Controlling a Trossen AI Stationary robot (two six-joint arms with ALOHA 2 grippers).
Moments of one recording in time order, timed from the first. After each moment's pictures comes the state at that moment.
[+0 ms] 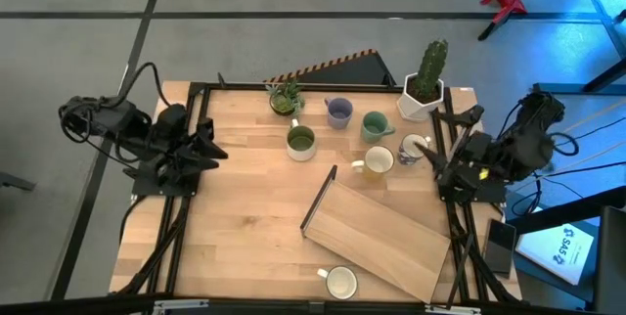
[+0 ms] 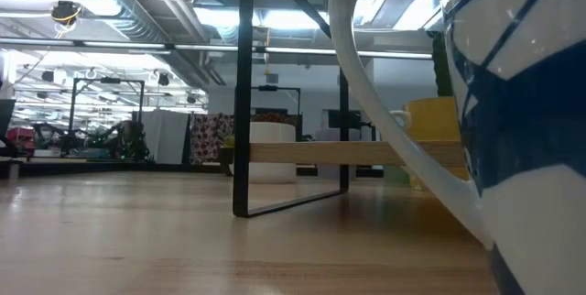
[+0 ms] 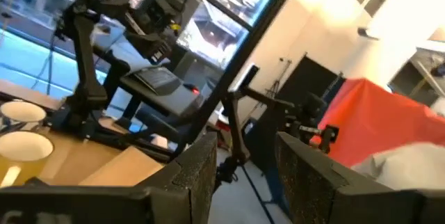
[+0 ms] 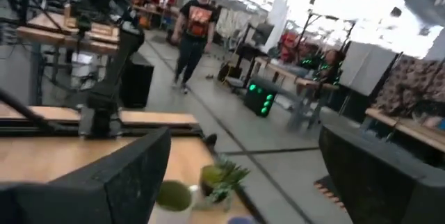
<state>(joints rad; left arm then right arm) -0.42 0.71 1.09 -0.24 -0.14 -0.55 0.79 0.74 0.94 -0.14 1.21 -0.29</state>
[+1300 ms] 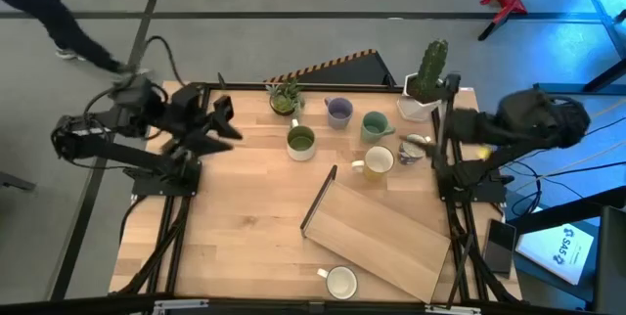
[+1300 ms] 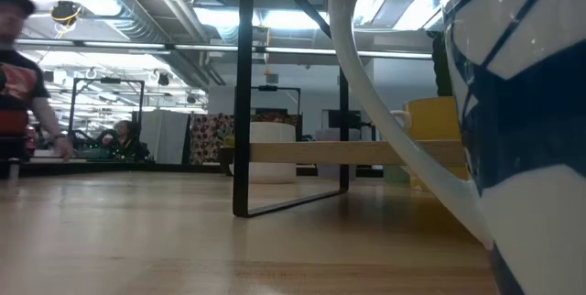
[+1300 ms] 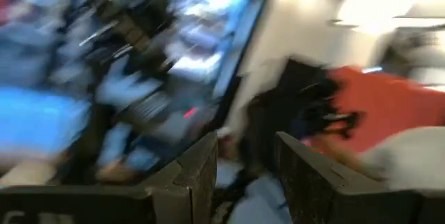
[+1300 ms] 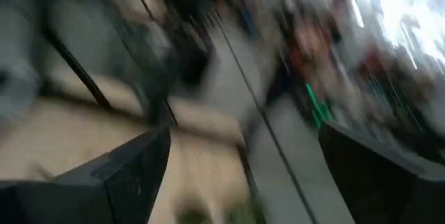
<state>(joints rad) 0.07 0.80 1.14 -0.13 0.37 -0.48 0.33 1.05 1.59 -0.76 0.58 -0.29</state>
